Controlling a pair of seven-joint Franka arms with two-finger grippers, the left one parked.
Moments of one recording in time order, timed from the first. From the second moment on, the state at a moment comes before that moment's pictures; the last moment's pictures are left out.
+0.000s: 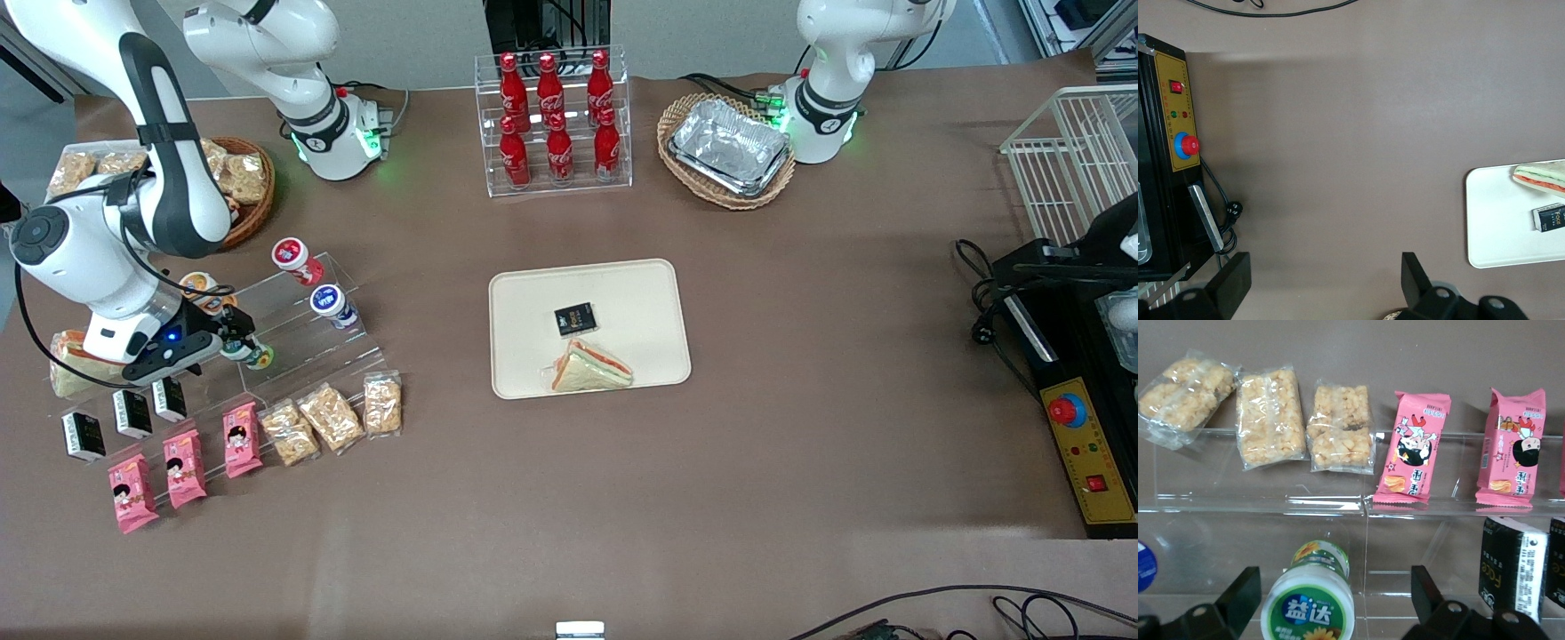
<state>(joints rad) 0.03 0.05 -0.17 -2.31 0.07 2.46 -0.65</state>
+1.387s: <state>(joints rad) 0.04 0.05 -0.16 -2.41 0.07 2.55 -0.65</state>
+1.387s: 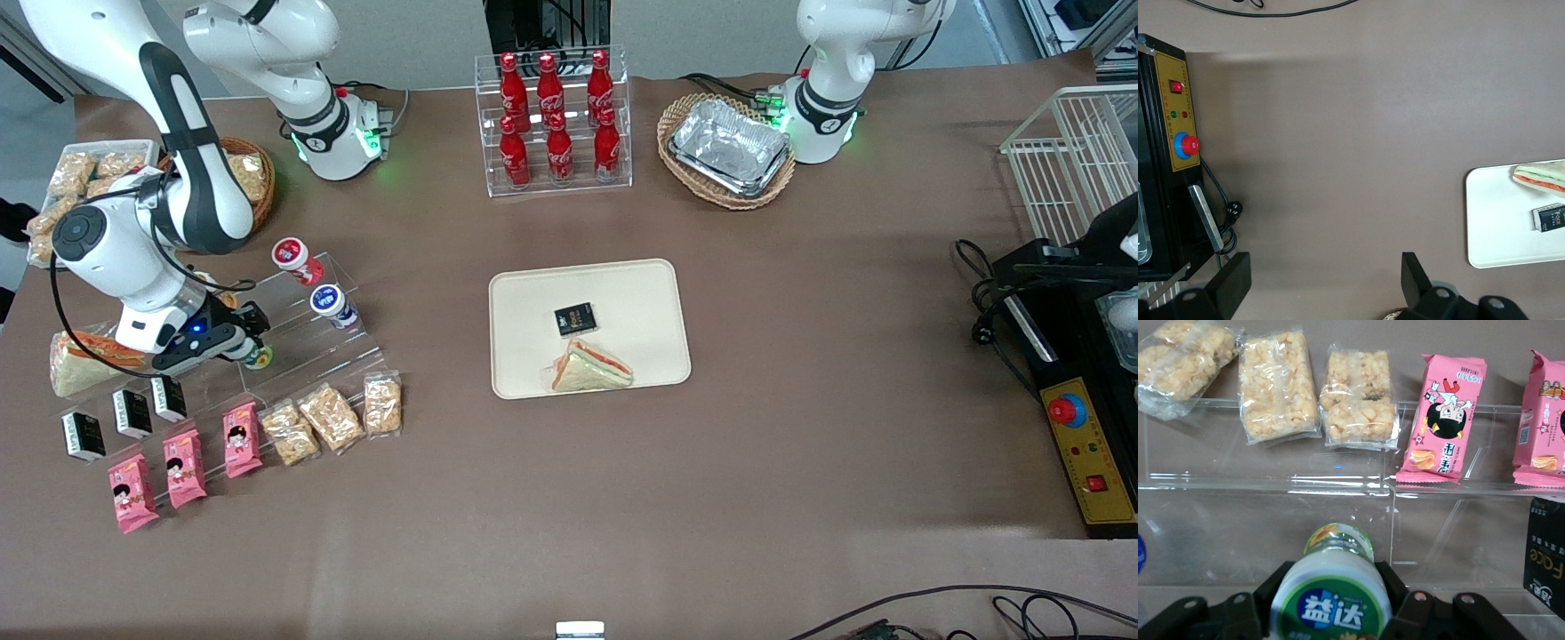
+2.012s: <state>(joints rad) 0.04 0.02 -0.16 -2.12 0.07 2.18 -0.58</state>
